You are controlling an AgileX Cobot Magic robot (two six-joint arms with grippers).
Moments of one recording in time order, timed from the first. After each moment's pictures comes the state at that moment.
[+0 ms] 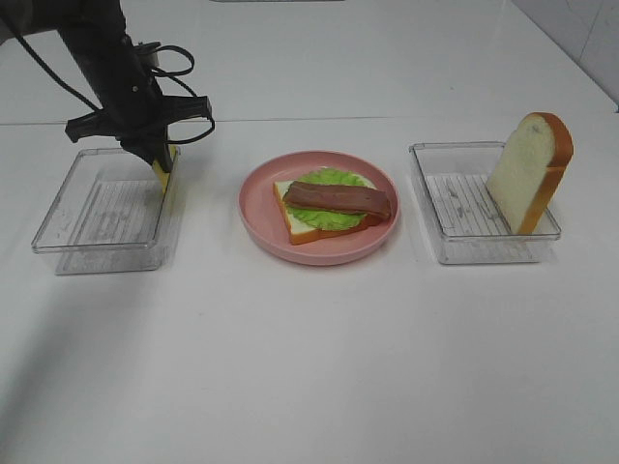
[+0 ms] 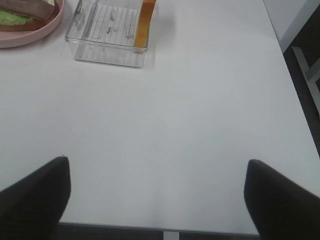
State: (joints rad) left arm -0.22 2.41 -2.08 -0.13 1.07 -0.31; right arm 0.01 0.00 -0.46 -0.09 1.10 -0.03
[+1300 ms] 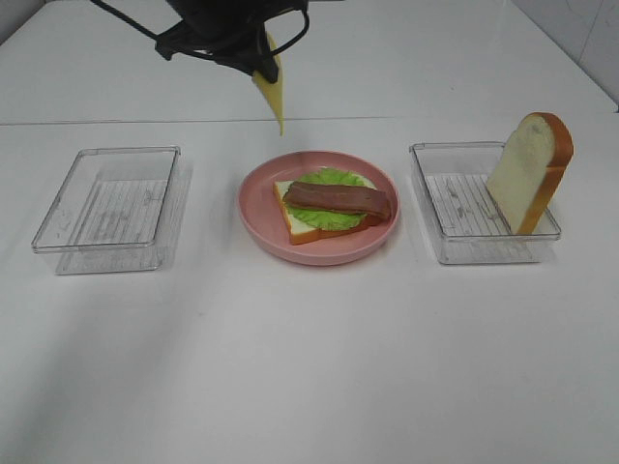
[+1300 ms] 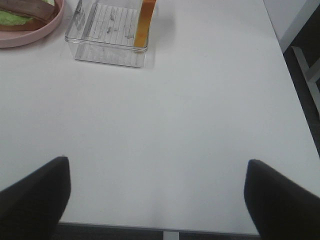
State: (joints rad) left arm -0.41 2.26 -2.18 -0.37 0.99 -0.17; right arm 0.01 0.00 -0.46 -0.09 1.10 -0.03
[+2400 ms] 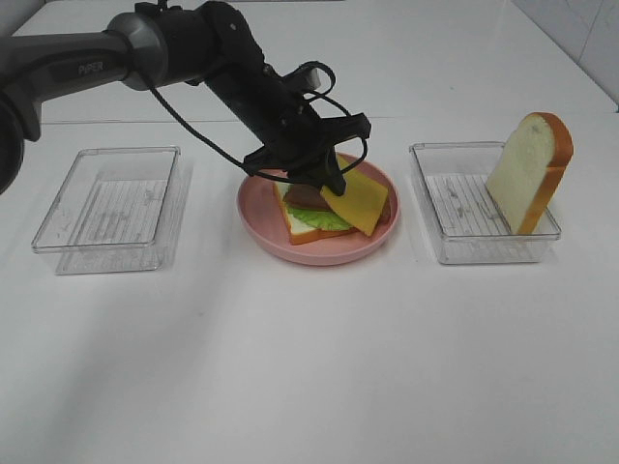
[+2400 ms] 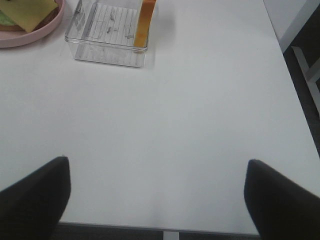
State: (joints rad) left arm -0.48 2.53 -2.18 -0.58 0.94 -0.01; right arm 0.01 0.00 -0.46 -0.09 1.10 -0.03
